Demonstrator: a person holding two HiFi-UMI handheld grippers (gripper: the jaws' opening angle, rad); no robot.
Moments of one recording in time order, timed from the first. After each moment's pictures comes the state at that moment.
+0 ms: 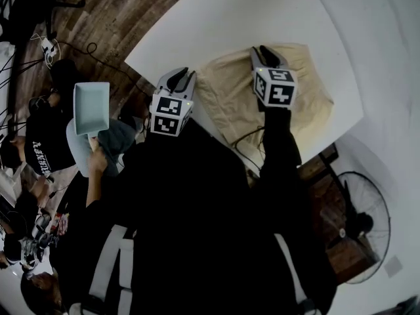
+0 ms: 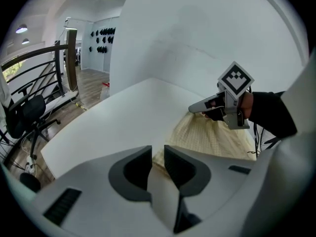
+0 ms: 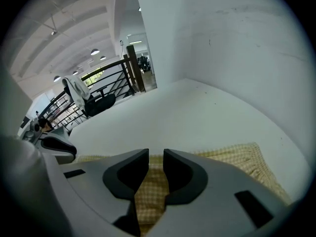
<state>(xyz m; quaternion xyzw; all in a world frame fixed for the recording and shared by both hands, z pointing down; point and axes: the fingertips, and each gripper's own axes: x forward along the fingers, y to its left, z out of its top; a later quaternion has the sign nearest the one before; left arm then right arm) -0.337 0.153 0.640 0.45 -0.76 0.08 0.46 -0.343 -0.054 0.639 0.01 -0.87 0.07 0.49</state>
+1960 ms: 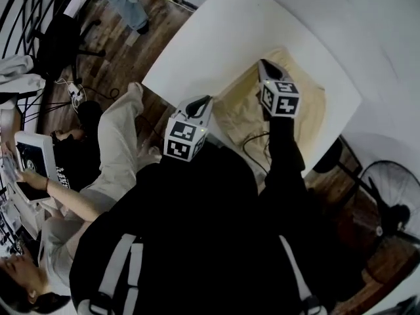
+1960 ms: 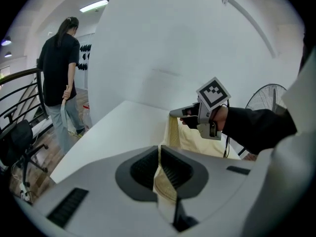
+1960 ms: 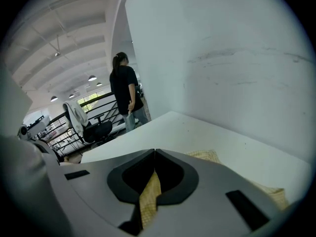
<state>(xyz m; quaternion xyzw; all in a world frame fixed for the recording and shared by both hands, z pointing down) -0.266 0.115 0.521 0.54 -0.75 0.09 0.36 -0.294 -0.085 0.545 0.07 -0.93 0.11 0.35</state>
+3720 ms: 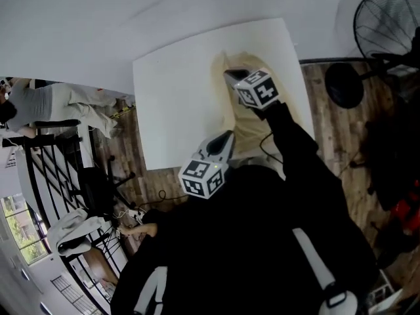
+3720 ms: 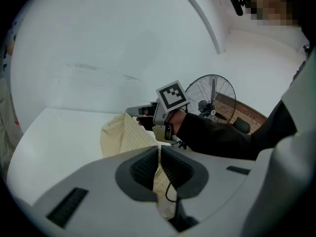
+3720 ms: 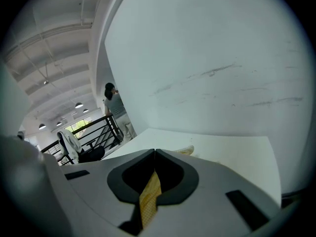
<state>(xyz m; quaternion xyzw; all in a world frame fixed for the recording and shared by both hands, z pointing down) -0.034 0.027 0.468 0.77 -0.53 0.14 0.32 -0.102 -0.158 0.501 0.17 -0.94 0.20 0.22</state>
